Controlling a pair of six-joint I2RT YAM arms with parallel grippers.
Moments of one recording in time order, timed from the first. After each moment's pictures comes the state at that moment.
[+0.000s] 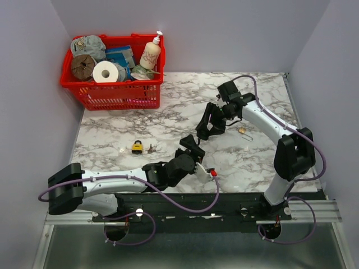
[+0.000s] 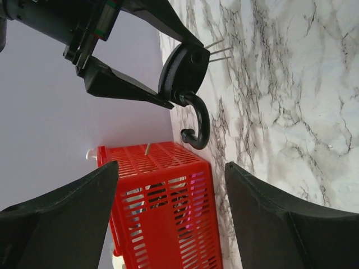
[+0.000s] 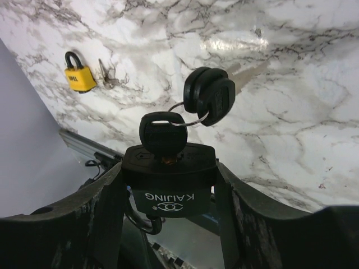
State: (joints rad) left arm -1.28 1.24 0.71 0.10 -0.59 1.18; right arm 0.44 1.76 1.46 -0.80 -0.43 0.74
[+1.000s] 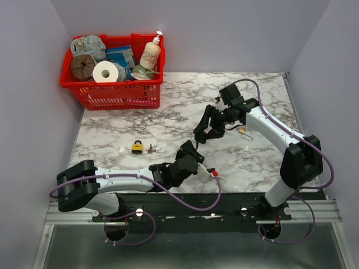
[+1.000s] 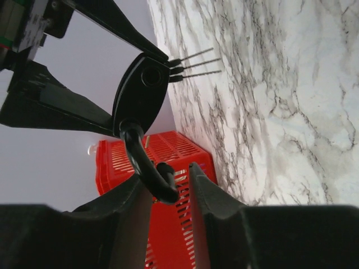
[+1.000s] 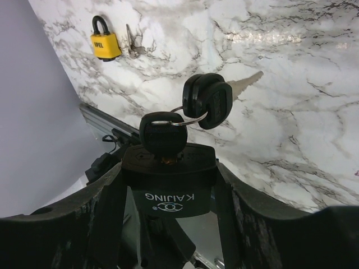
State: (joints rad) left arm -1.26 1.36 0.67 0.20 -0.65 1.23; right arm 0.46 1.64 1.34 -0.74 -0.53 0.79
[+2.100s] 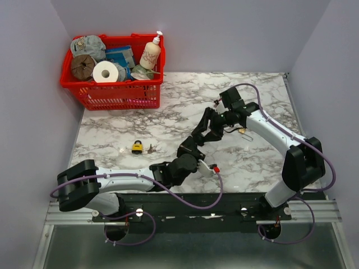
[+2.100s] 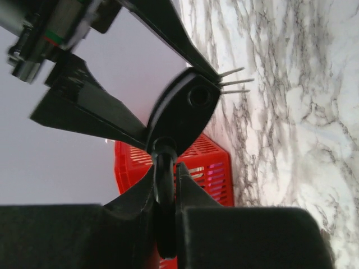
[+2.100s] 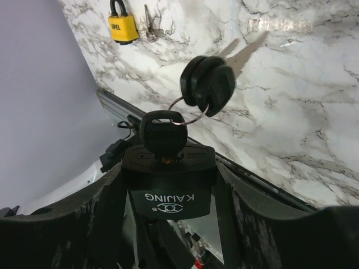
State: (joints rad) left arm -1.25 1.36 0.67 0.31 -0.69 1.28; right arm 0.47 1.61 1.28 -0.67 -0.62 0.84
